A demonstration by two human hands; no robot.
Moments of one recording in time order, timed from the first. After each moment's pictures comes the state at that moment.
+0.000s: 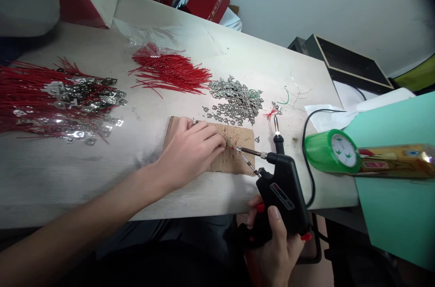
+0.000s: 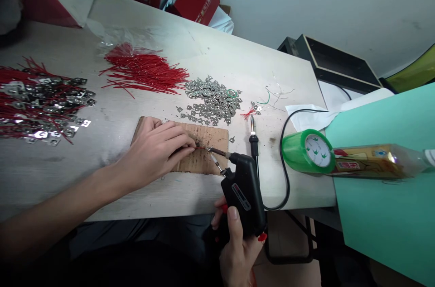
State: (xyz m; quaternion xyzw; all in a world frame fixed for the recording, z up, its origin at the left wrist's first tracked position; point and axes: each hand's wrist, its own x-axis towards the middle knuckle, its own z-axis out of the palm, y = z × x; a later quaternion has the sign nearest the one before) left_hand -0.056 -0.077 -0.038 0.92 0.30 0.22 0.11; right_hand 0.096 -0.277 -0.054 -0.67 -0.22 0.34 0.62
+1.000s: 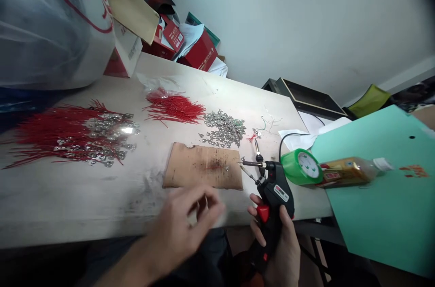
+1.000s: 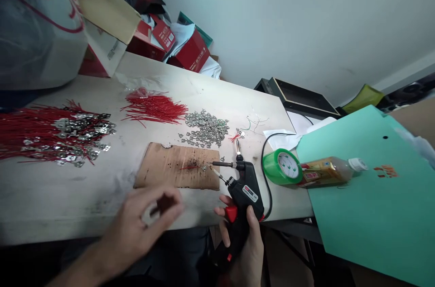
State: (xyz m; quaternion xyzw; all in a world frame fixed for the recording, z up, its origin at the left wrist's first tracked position) left_hand -0.077 -0.160 -0.003 0.72 0.35 0.33 0.51; right_hand 0.121 -0.260 -0.022 -0.56 -0.06 0.50 0.66
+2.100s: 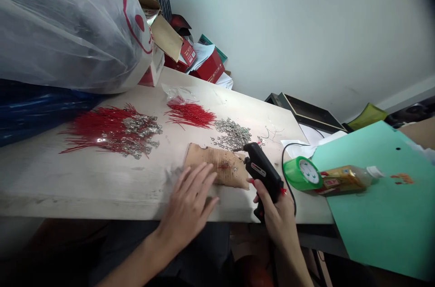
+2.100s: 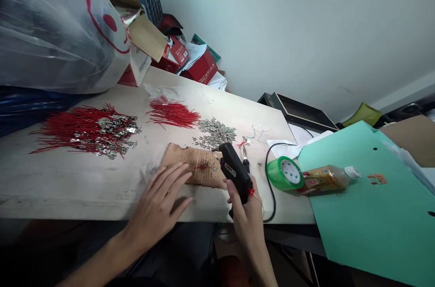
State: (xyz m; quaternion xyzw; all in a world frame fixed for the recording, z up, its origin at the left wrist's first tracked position) left_hand -0.092 -0.178 -0.050 0.84 0.39 0.37 0.07; right_hand 0.123 -0.224 0.008 -0.75 -0.43 0.26 0.44
